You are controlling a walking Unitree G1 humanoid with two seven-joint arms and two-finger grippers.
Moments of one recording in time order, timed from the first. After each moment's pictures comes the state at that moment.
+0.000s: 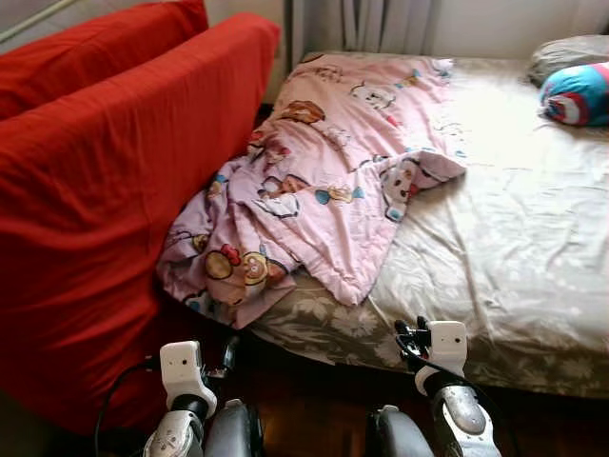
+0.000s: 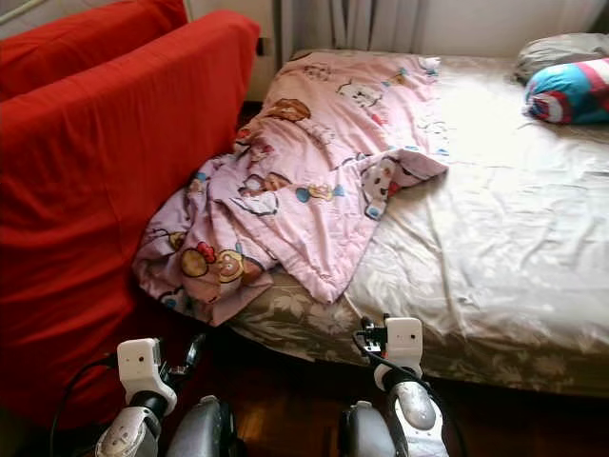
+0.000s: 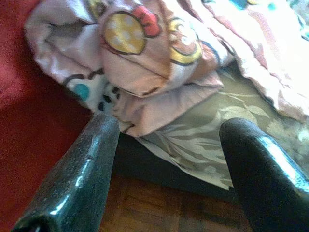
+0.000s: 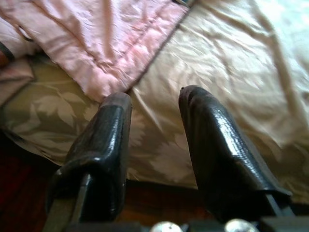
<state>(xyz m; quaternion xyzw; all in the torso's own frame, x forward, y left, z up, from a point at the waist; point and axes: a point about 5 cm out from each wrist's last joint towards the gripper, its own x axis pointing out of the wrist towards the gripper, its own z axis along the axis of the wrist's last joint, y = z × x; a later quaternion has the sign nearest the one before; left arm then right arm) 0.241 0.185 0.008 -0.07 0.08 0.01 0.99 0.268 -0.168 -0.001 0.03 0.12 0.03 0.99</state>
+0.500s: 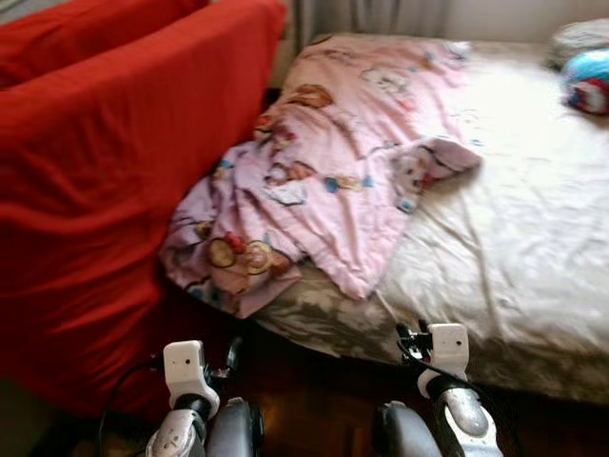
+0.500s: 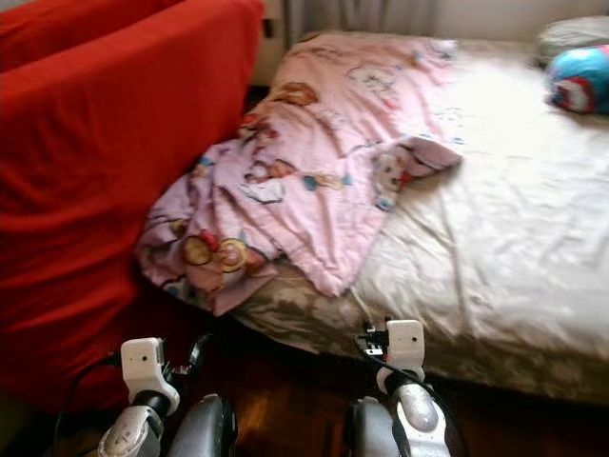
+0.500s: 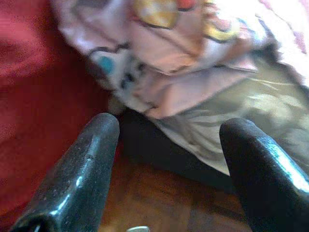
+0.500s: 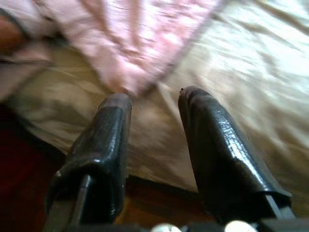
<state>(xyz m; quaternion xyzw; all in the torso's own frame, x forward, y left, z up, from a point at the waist) 0.239 0.186 0.005 -0.07 0.09 0.01 0.99 0.269 -0.160 -0.001 0.03 0.12 0.05 0.99</state>
